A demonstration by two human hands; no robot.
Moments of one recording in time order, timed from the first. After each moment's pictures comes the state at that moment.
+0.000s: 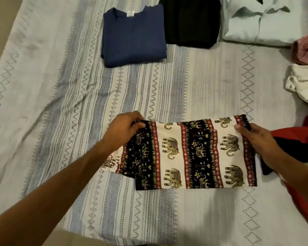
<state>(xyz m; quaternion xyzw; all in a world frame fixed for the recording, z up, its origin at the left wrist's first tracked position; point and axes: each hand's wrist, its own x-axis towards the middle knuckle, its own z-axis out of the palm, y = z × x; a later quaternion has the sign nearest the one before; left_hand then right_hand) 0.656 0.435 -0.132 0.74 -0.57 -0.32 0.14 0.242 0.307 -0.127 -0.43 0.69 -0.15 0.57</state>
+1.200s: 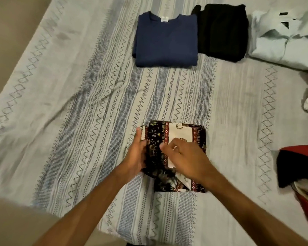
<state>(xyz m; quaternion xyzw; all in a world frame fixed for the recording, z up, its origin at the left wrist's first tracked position) 0.647 0.528 -0.120 0.57 0.01 -0.69 0.44 0.486 0.444 -0.050 -0.74 0.48 0.10 0.47</state>
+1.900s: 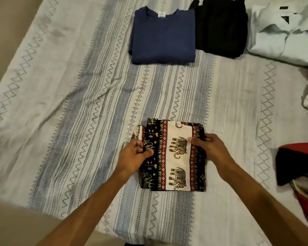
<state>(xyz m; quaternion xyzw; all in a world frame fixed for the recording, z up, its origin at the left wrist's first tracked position) 0.649 0.545 -0.150 0.79 -0.16 -0.50 0.31 0.419 0.396 -0.119 -0.40 0.65 -0.07 0.64</state>
